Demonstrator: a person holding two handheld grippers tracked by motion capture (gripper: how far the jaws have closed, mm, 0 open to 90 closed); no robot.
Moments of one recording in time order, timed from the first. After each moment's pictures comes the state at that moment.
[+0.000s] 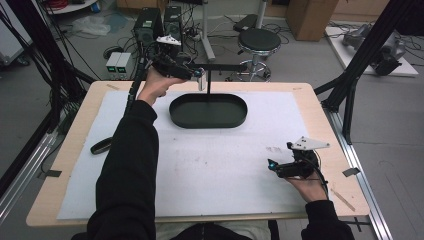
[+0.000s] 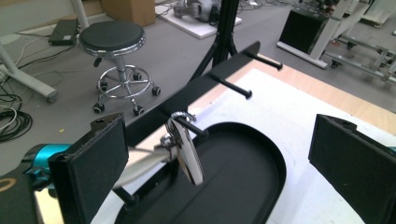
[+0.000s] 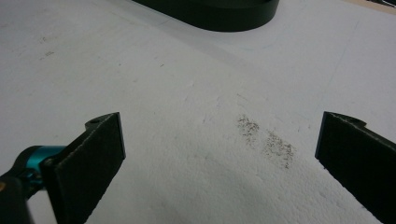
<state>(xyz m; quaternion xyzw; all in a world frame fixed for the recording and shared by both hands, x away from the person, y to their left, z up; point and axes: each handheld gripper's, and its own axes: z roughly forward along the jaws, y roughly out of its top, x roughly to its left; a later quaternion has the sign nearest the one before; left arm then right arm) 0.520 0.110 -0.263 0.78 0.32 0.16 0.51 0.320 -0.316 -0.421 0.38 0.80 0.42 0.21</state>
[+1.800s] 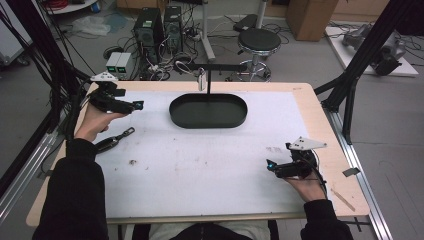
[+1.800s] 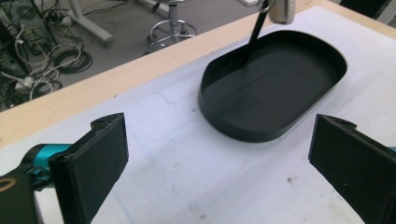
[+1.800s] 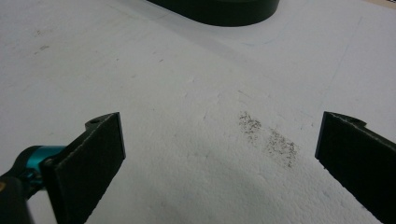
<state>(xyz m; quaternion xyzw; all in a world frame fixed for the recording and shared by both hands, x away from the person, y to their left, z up) 0.441 0.266 -0.325 0.77 0.40 0.19 0.46 0.321 -0.313 -0.424 0.38 0.80 0.41 0.21</state>
